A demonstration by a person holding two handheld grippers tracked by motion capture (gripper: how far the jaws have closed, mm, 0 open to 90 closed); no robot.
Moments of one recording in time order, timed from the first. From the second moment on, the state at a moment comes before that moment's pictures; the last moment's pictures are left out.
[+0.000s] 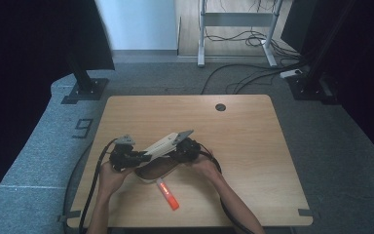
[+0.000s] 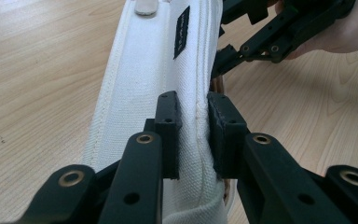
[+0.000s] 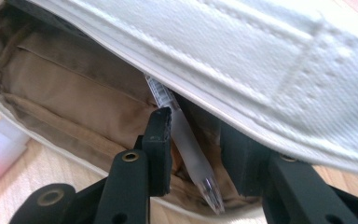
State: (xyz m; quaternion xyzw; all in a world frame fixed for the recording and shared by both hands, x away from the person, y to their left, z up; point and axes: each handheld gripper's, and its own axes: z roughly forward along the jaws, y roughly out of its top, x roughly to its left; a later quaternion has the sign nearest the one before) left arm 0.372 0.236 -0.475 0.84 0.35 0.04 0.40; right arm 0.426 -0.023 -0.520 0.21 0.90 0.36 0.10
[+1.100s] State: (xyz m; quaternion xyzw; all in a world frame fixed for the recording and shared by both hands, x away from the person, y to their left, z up) left arm 0.373 0.235 -0.476 0.84 0.35 0.04 0.40; right arm 0.433 -0.046 -0.522 0.23 0.90 0.36 0.10
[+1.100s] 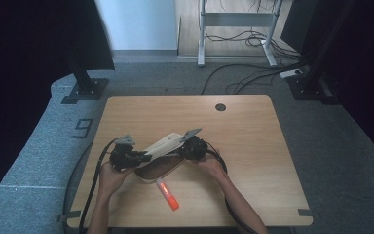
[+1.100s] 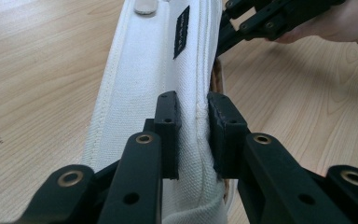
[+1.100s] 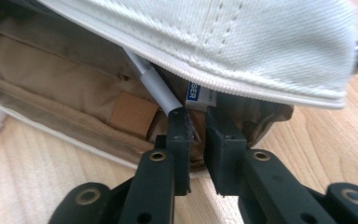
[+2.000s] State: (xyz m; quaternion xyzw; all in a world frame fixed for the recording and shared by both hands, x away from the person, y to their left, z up) left arm 0.372 0.235 -0.476 0.85 0.35 0.04 0.40; right arm 0.371 -0.060 -0.515 0.24 0.89 0.39 0.06
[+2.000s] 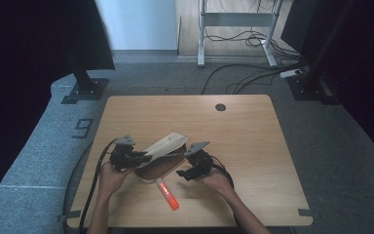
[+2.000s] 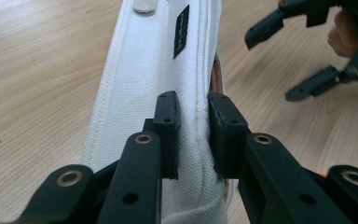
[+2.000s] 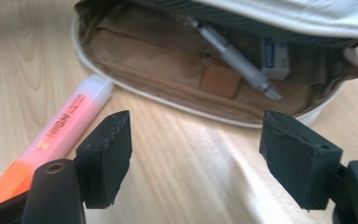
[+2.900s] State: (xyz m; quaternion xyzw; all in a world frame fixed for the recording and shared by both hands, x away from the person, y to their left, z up) left arm 0.372 0.234 -0.476 0.85 0.35 0.04 0.40; right arm 0.317 -0.026 -0.532 0.20 0.90 0.39 0.02
